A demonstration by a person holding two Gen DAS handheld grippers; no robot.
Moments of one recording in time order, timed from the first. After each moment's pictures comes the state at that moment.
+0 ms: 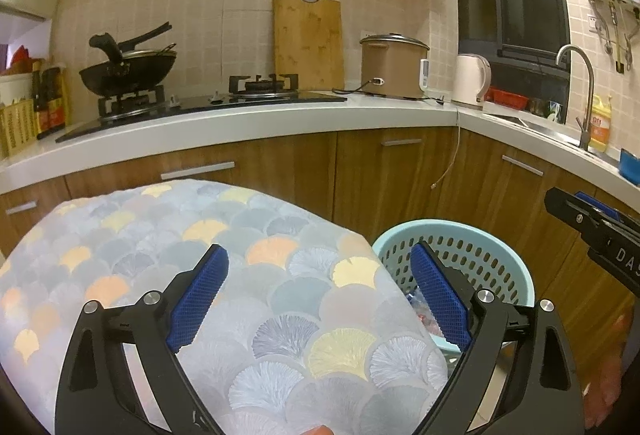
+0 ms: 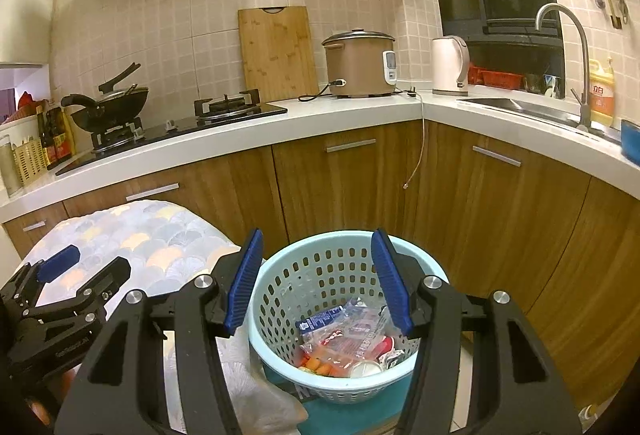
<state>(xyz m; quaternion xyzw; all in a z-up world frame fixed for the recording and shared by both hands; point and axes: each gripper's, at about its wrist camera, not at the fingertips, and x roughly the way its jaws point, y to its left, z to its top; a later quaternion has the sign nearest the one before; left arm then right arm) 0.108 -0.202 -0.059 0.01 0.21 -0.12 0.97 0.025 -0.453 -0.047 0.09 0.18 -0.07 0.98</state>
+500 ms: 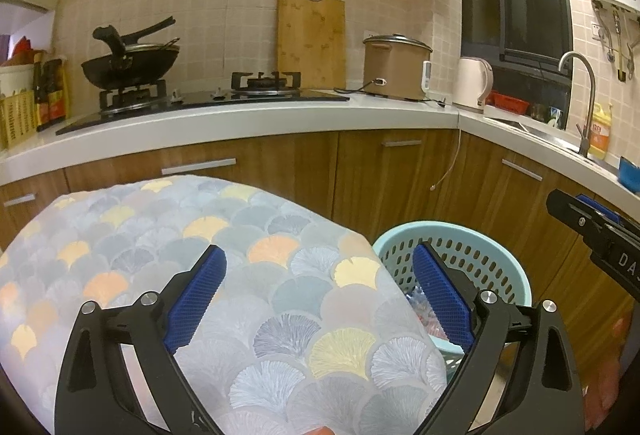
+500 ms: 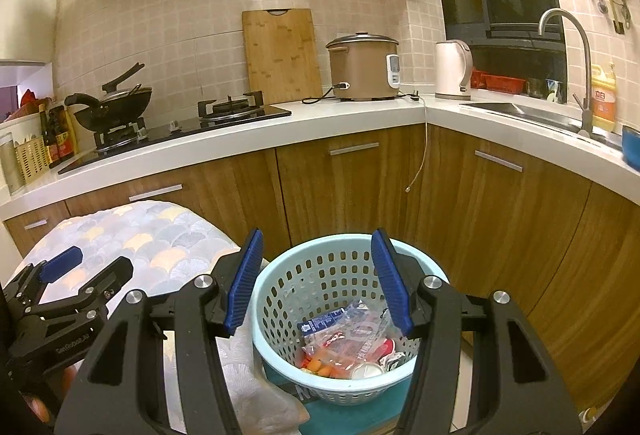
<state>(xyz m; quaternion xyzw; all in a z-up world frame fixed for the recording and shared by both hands) 0.109 -0.199 -0.061 0.00 0.21 -0.13 0.97 0.024 -0.449 -0.042 0.08 0.18 -0.06 0.98</state>
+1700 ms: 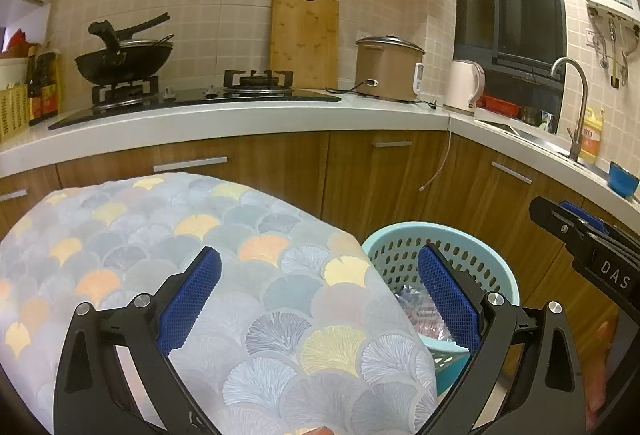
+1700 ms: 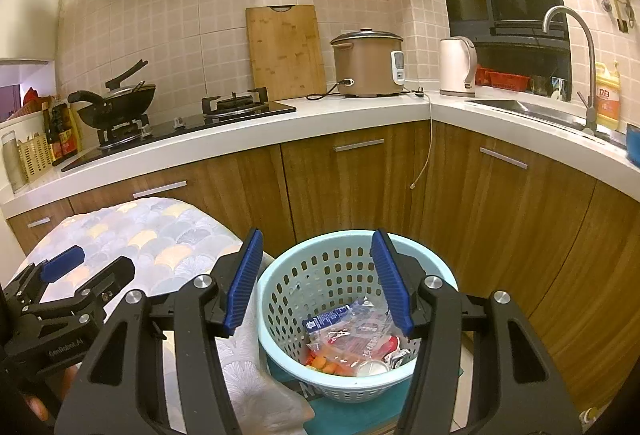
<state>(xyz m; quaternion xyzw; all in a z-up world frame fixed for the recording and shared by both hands) 0.107 -0.197 -0.058 -0.01 0.21 -0.14 0.97 0.029 -0.446 -0.044 0.08 0.19 -0.05 0.98</state>
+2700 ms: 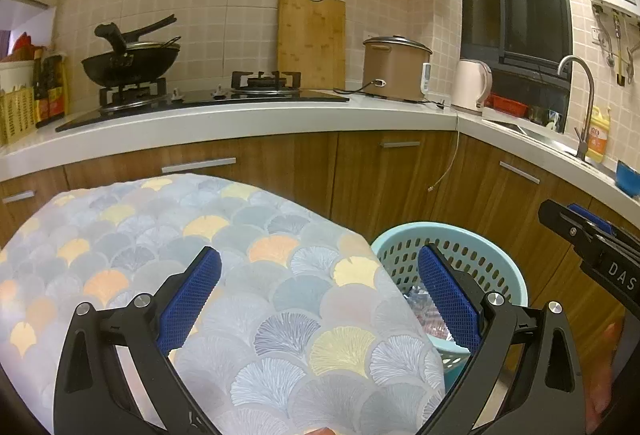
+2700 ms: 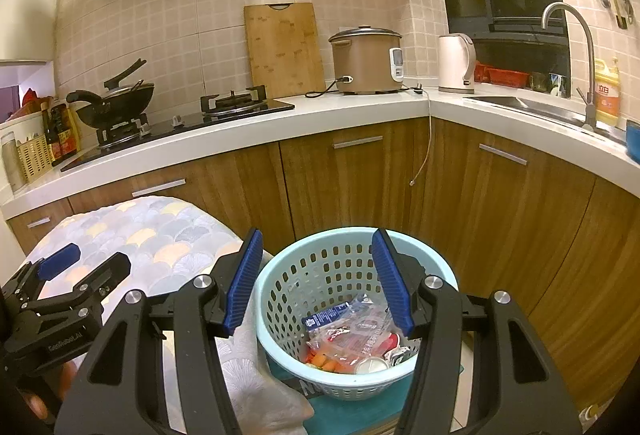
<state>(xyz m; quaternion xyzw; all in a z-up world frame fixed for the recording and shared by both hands) 0.105 -0.199 -0.058 -0.01 0.21 -0.12 0.97 0.028 -0.449 -0.048 0.09 0.19 -0.05 0.98</state>
